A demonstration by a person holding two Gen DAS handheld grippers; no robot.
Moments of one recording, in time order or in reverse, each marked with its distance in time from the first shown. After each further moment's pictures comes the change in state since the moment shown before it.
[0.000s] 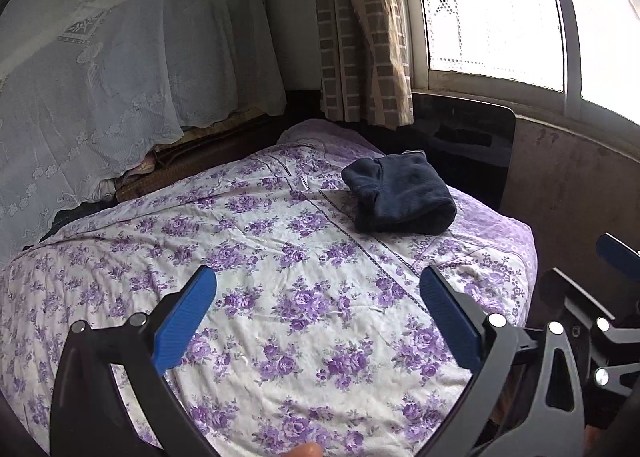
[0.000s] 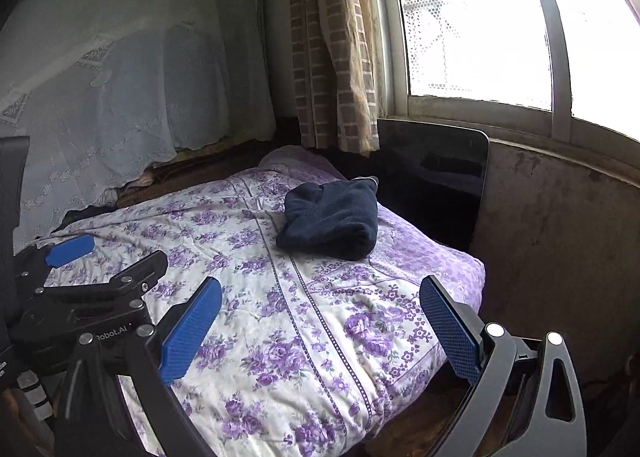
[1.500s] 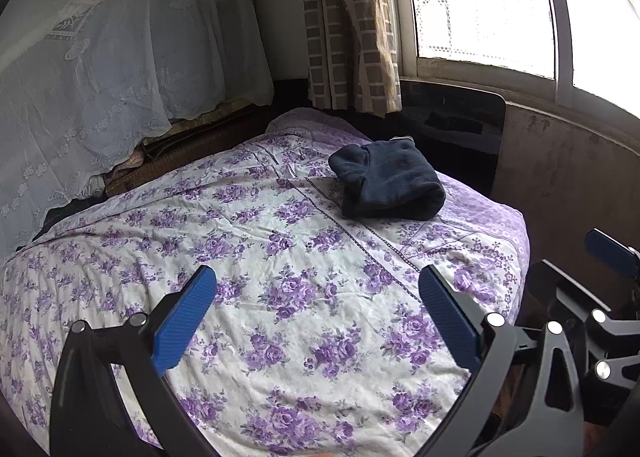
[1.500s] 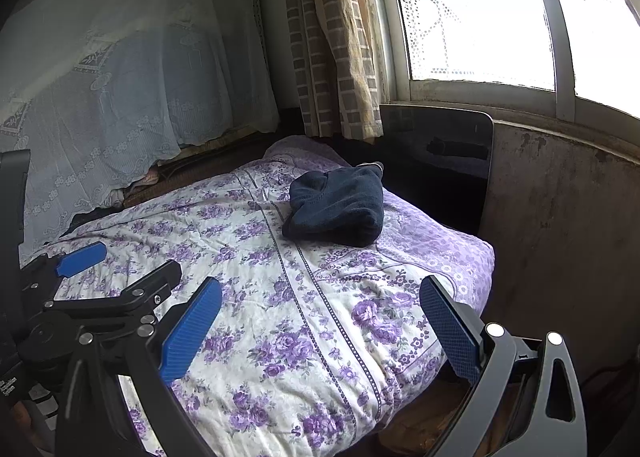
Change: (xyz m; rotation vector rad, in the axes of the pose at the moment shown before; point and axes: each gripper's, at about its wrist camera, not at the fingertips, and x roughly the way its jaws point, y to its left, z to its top) left arm 0.008 -0.010 -0.005 0.012 0.044 -0.024; right arm 0.003 -0.002 -0.005 0.038 0.032 0.029
